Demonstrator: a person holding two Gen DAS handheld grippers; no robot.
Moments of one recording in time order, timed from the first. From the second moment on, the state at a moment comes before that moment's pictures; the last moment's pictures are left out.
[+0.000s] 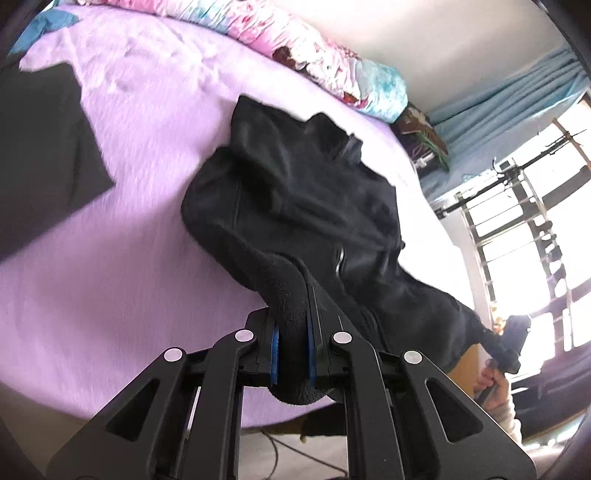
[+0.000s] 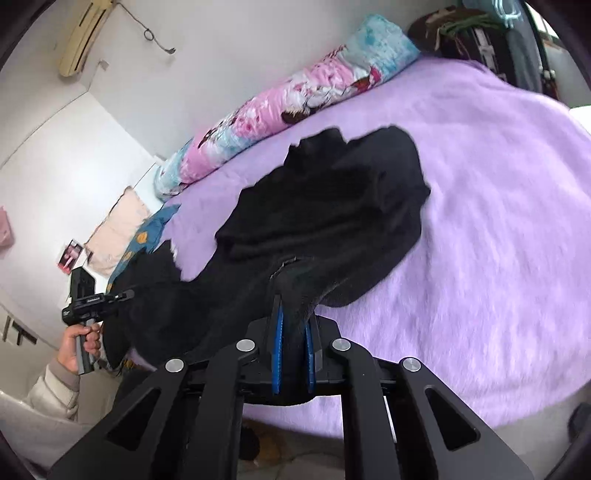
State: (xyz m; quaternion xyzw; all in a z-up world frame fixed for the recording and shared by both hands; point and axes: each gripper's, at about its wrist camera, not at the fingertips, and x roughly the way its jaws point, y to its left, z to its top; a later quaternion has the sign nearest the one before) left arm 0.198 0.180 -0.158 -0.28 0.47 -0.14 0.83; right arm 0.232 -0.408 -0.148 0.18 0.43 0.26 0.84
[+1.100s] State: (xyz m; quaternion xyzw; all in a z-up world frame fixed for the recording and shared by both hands) left arm 0.608 0.157 -0.166 -0.18 0.52 -0.01 0.84; right arm 0.608 -0.386 -0.178 0.20 0.45 0.20 0.85
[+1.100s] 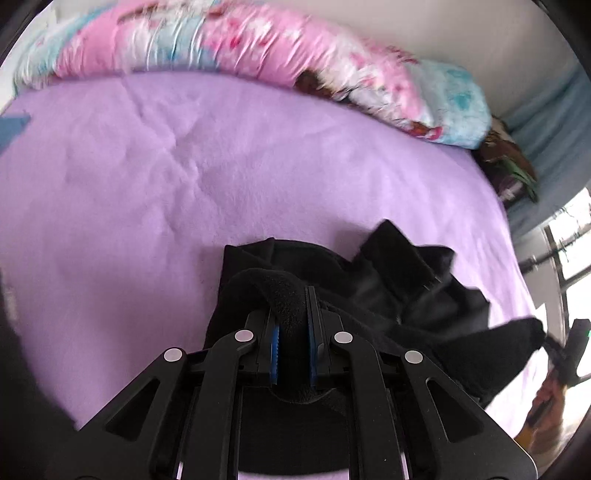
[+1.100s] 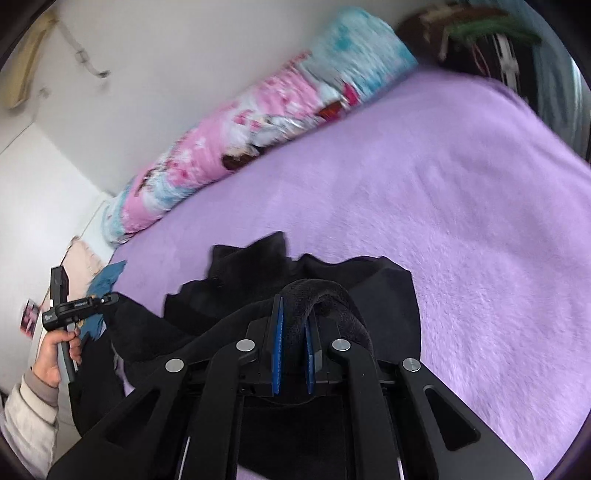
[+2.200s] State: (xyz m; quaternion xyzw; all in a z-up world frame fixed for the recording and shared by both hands) left arm 0.556 0.148 -0.212 -0.04 0.46 0.05 0.89; right arm 0.569 -0.302 -0.169 -0.09 0.35 0.19 0.91
